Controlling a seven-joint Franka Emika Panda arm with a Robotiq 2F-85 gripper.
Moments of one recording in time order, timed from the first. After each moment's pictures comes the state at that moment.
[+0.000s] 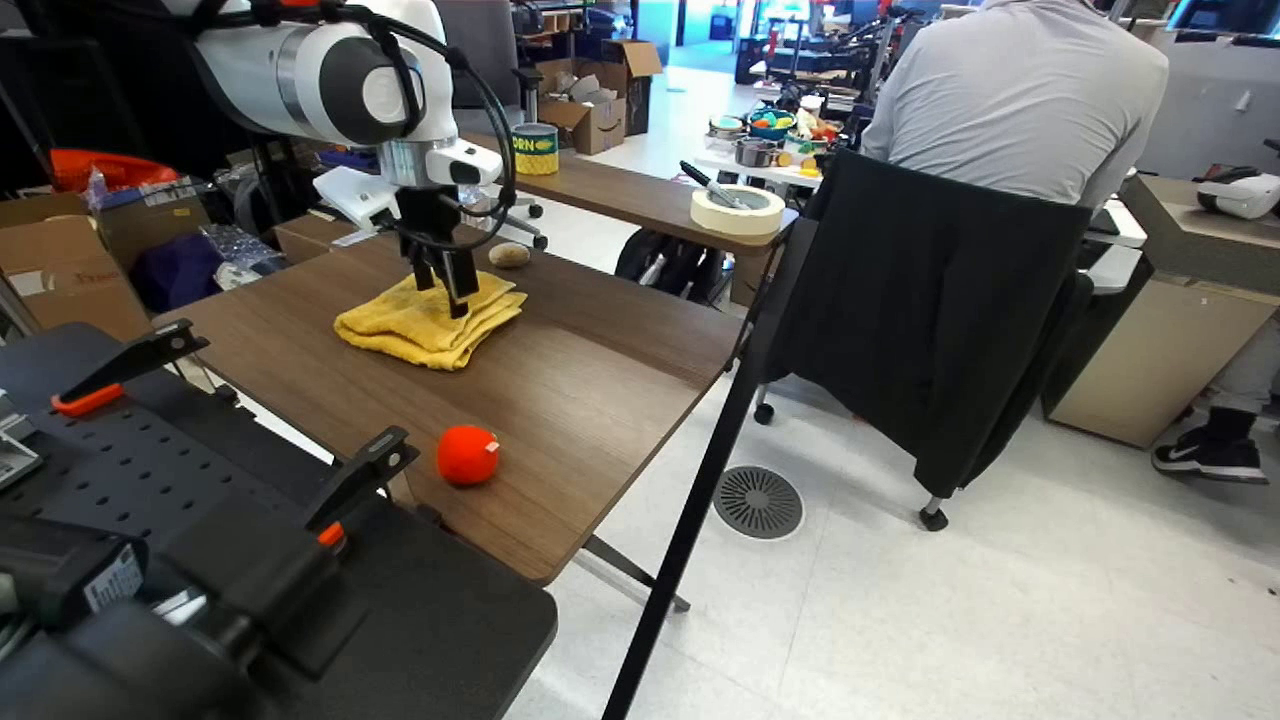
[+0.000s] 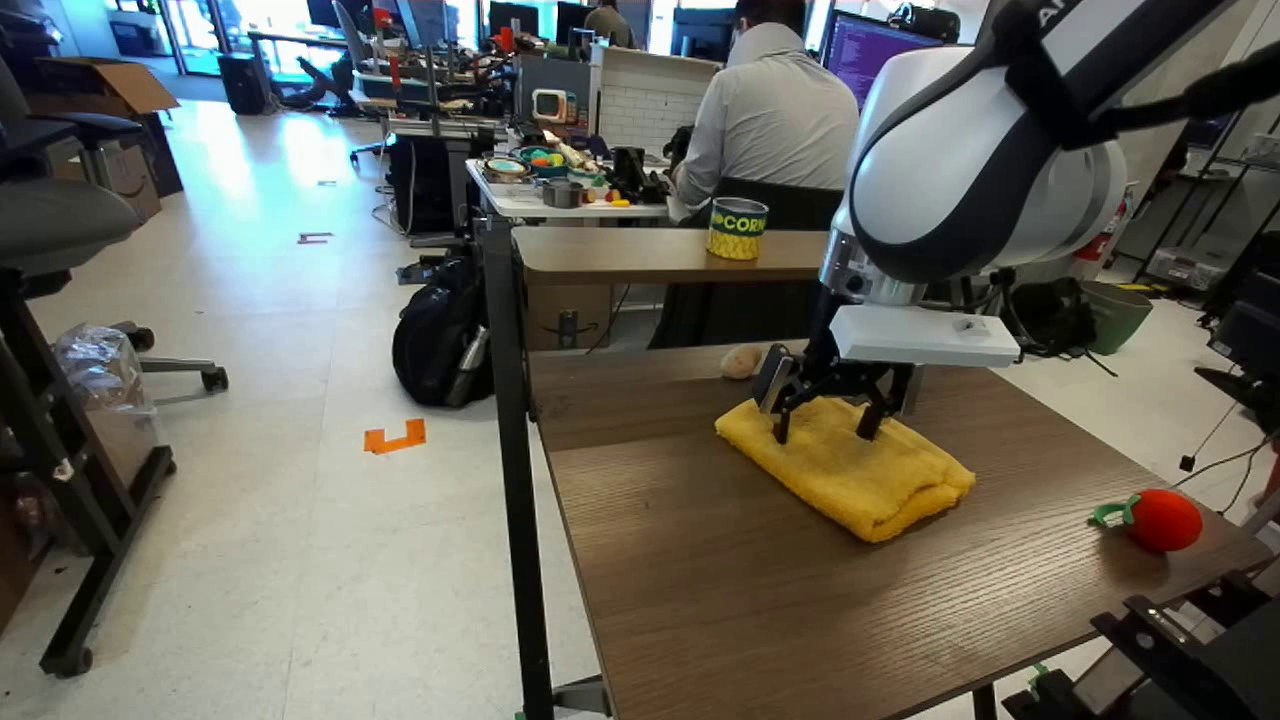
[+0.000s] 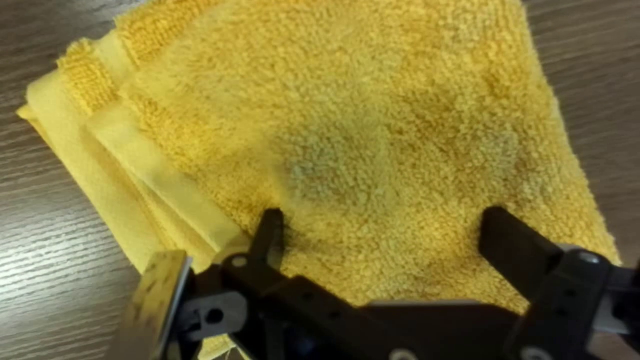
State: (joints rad) arm 0.26 0.90 -0.06 -1.75 0.07 2.62 0.41
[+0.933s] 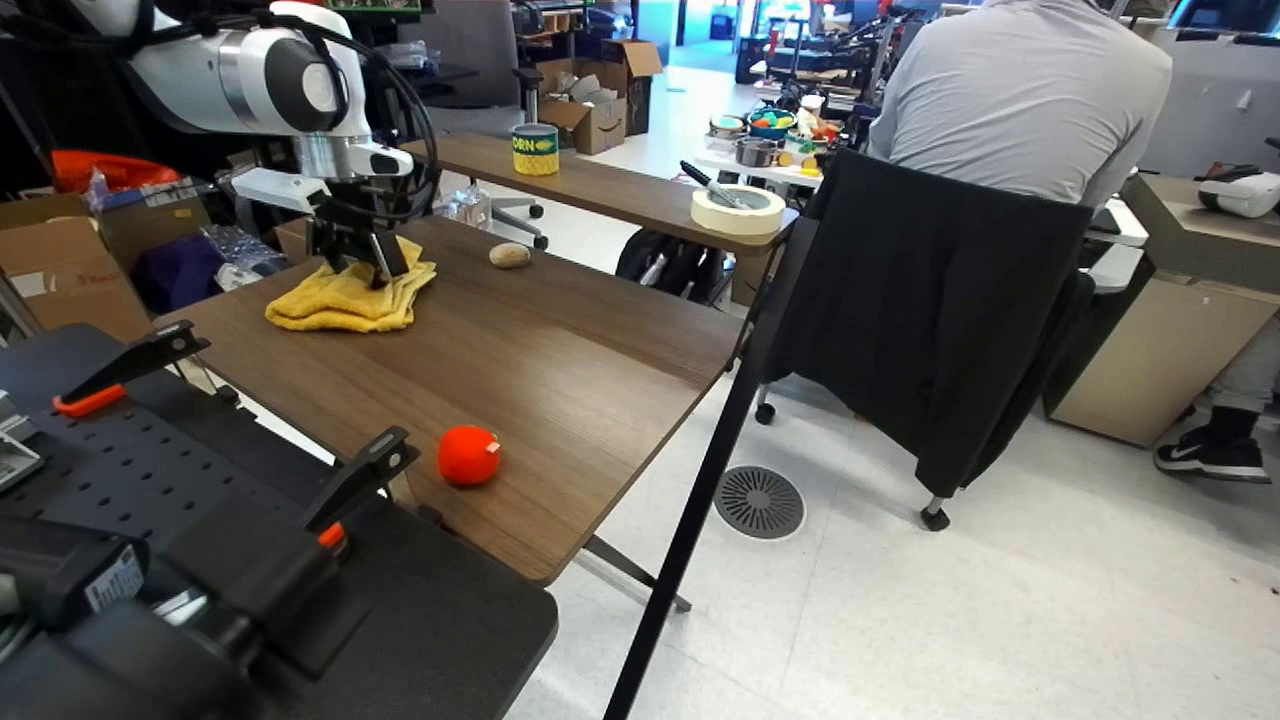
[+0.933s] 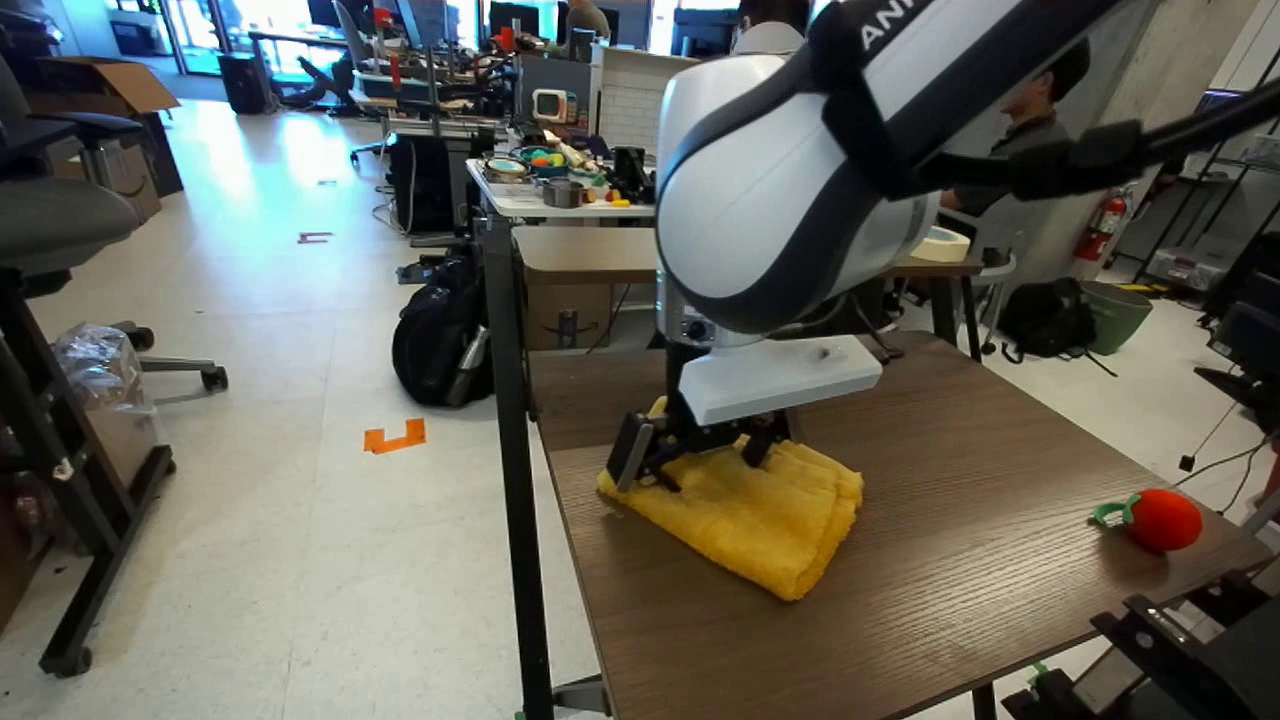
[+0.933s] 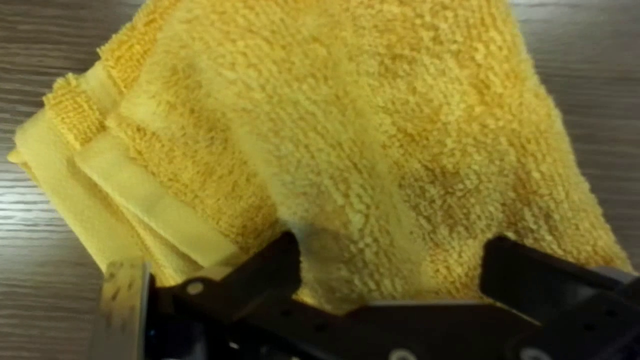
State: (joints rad) arm 0.44 1.06 -0.02 -1.46 -0.03 2.36 0.42
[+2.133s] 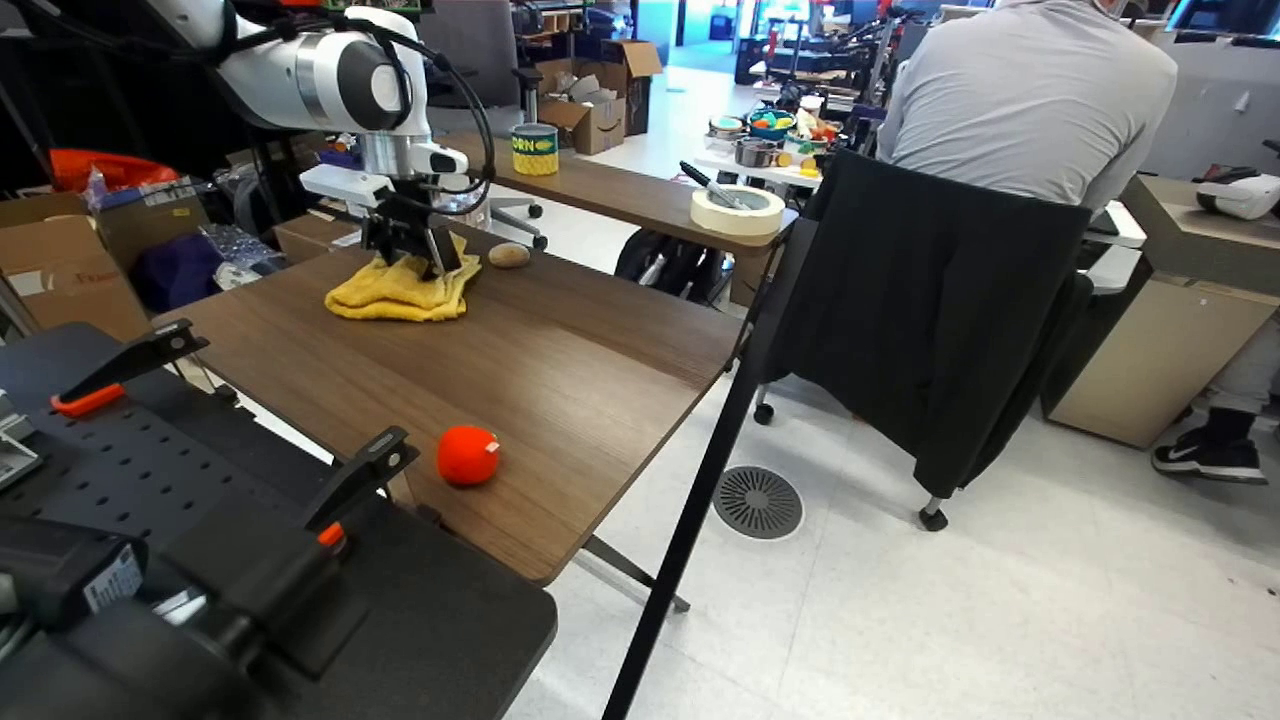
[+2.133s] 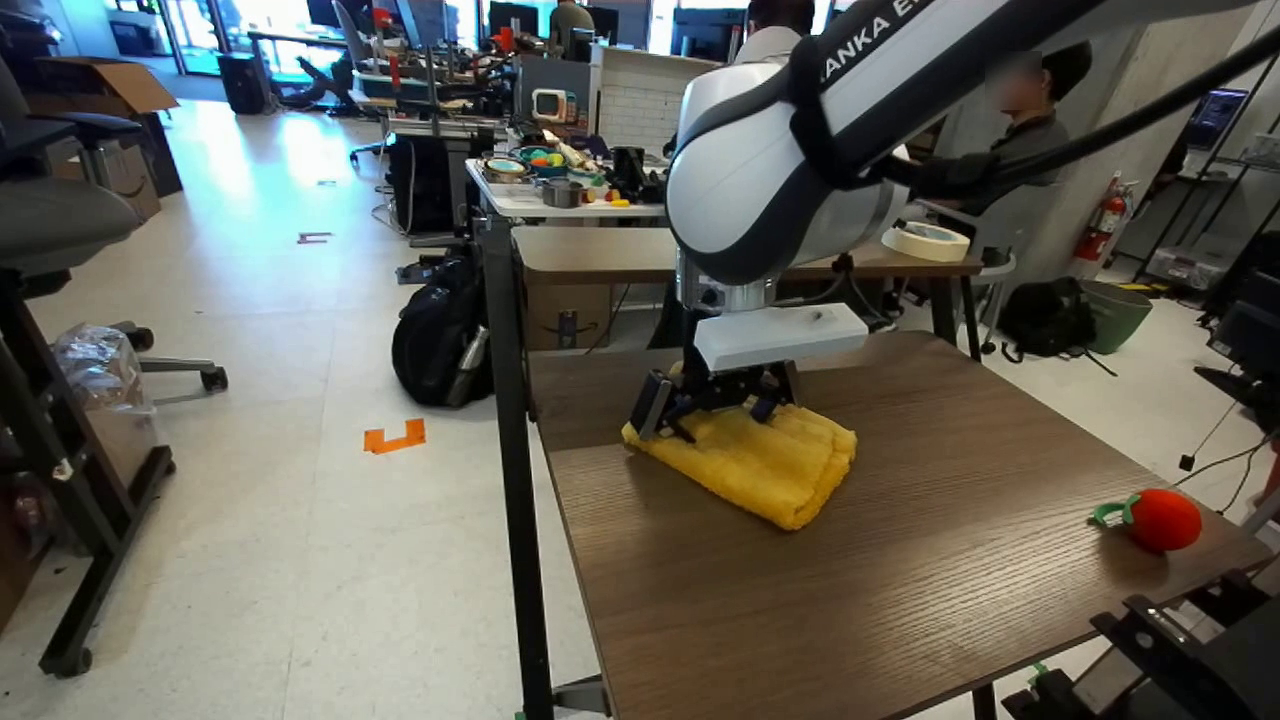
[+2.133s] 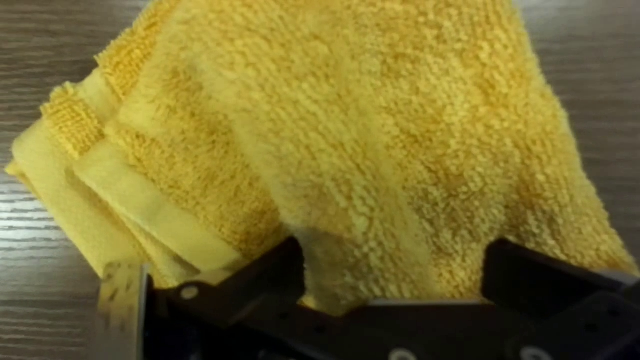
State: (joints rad) arm 0.35 1.19 -0.02 -1.21 -0.03 2.22 0.36
